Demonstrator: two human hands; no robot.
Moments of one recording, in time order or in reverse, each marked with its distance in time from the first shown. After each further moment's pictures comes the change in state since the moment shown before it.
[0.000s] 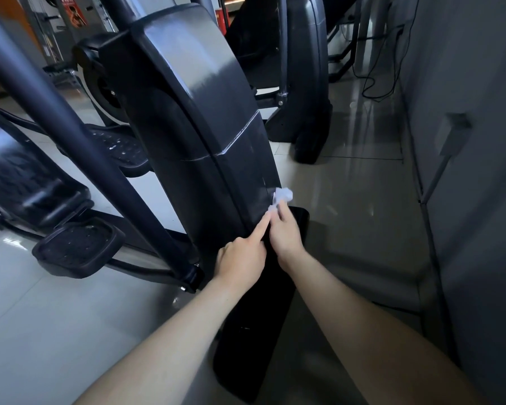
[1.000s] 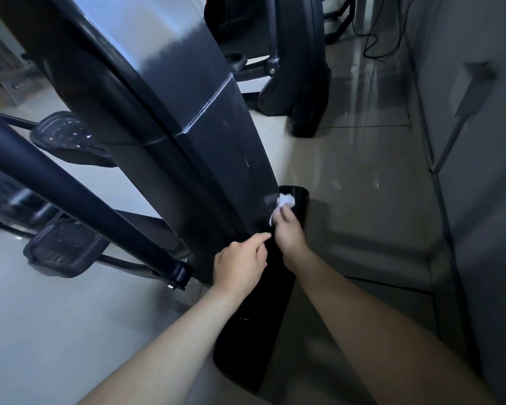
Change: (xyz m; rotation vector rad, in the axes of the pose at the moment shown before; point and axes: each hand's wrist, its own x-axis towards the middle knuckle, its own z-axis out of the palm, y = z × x) left_hand 0.006 -0.004 0.054 -0.139 -0.037 -0.071; right_hand 0.034 0.075 -0.020 0.024 0.041 0.183
